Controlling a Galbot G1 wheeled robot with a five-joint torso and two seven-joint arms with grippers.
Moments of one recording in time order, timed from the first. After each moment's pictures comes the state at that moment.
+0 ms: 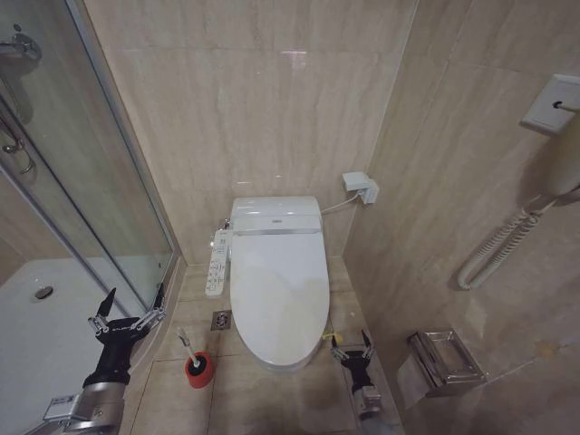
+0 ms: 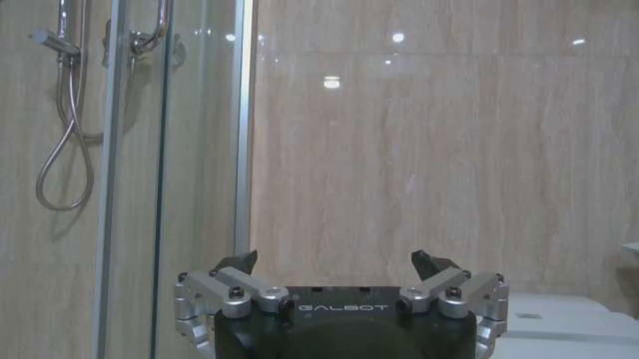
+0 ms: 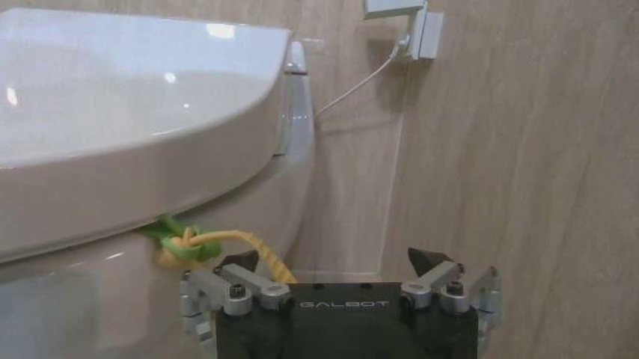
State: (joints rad) left arm 1.64 -1.30 -0.75 -2.15 -0.35 -0.22 -0.04; right arm -1.19 1.52 0.52 1.06 -0.04 0.59 0.09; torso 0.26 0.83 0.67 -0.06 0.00
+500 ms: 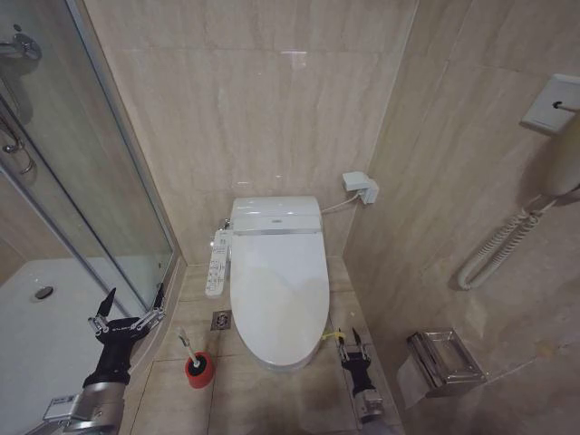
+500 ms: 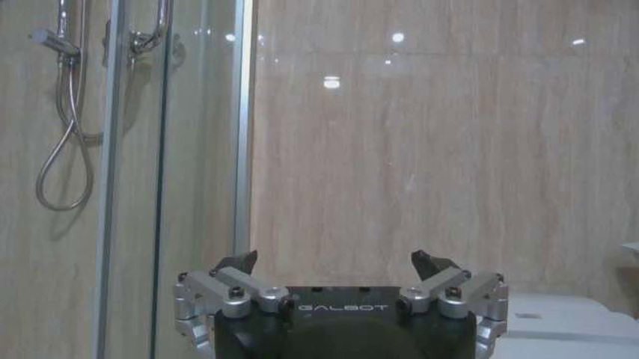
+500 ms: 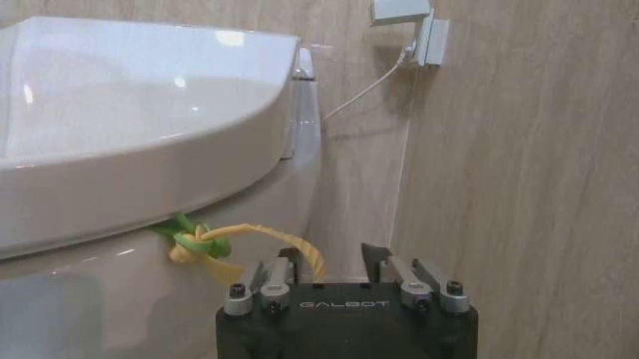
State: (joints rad) left arm 1.64 -1.30 -0.75 -2.15 -0.35 -0.22 -0.04; right arm -1.20 1.52 0.53 1.06 -0.05 0.62 0.06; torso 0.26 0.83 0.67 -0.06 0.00
